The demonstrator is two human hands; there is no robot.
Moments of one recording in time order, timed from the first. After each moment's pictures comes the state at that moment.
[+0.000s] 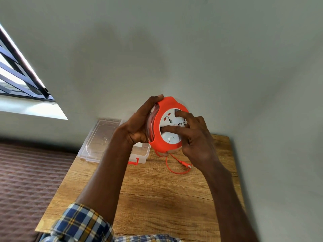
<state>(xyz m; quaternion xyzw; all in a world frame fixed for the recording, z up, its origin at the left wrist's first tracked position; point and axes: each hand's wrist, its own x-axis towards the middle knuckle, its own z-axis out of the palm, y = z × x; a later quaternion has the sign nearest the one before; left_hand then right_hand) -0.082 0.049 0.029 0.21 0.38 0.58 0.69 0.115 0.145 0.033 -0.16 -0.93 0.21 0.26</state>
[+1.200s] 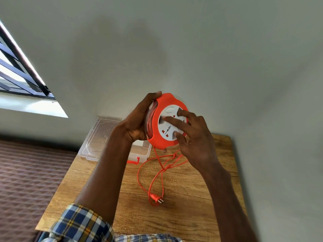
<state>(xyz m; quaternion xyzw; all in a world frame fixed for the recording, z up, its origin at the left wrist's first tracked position) -0.087 0.046 0.036 0.20 0.39 0.61 0.65 0.107 0.137 0.034 -0.20 -0.92 0.20 0.26</state>
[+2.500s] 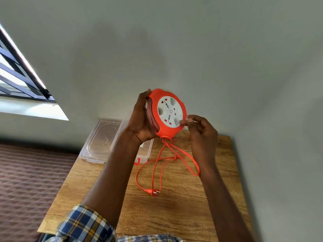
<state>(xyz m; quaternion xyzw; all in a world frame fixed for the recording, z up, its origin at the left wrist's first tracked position) -0.075 0.063 0.028 0.13 0.31 0.71 0.61 0.100 0.135 0.024 -0.38 -0.64 0.52 0.42</state>
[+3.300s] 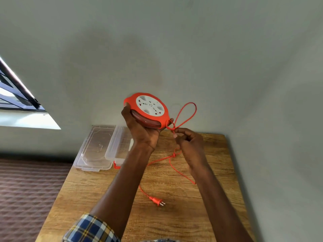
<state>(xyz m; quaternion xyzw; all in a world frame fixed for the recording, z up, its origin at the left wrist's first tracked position) -0.039 0.089 0.012 0.03 0.29 0.88 0.38 0.096 0.148 -0.008 -0.40 -0.62 0.60 0.31</state>
